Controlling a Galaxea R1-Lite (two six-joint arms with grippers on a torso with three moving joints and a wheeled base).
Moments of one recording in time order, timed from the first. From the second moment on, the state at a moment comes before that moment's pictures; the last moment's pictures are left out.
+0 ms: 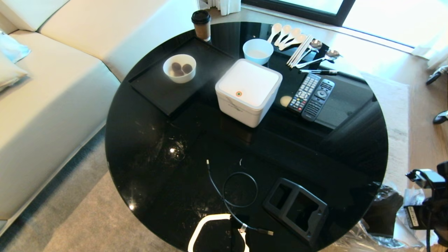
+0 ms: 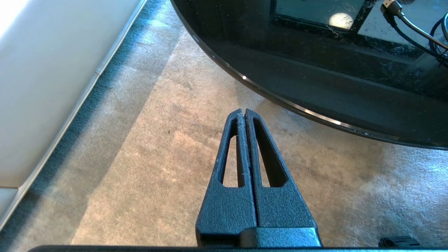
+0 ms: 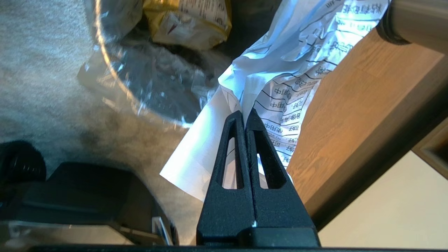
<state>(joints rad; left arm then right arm) 0.00 0.00 0.00 0.00 -0.03 0.13 -0.34 1.71 -0.46 -0.32 -0.05 -0.23</state>
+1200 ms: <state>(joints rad) 0.00 0.00 0.00 0.00 -0.03 0.13 -0.30 2.04 -0.45 -0.74 -0.09 -0.23</state>
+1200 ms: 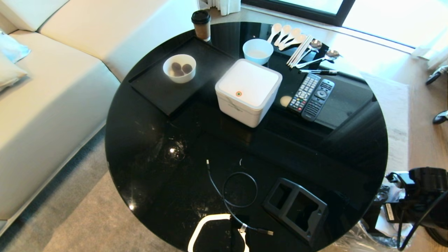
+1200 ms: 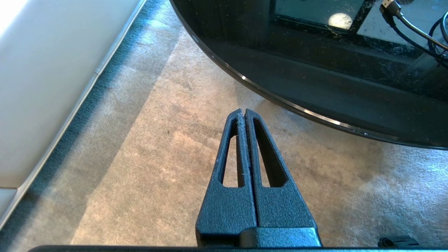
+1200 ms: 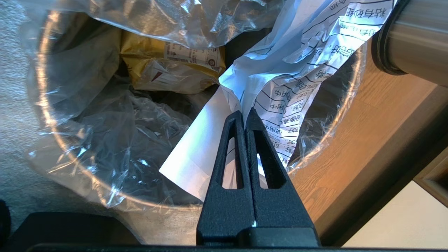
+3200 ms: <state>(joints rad) 0.00 0.00 0.00 0.00 -0.03 0.13 -0.31 1.92 -0.38 -0.78 -0.10 -0.28</state>
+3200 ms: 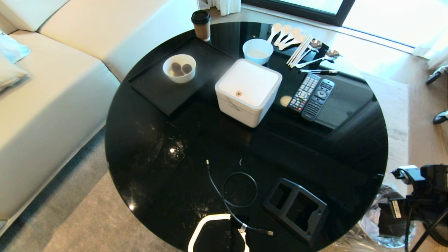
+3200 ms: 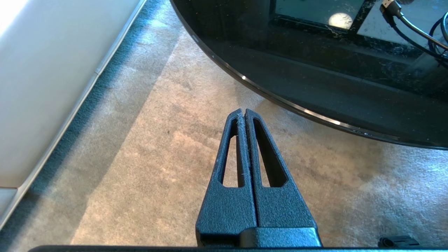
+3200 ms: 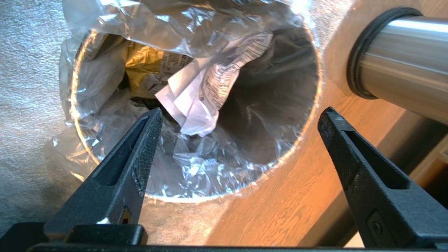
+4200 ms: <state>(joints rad) 0.00 0.00 0.00 0.00 -0.03 0.13 -0.47 1.74 -0.35 -0.78 -0.09 -0.36</state>
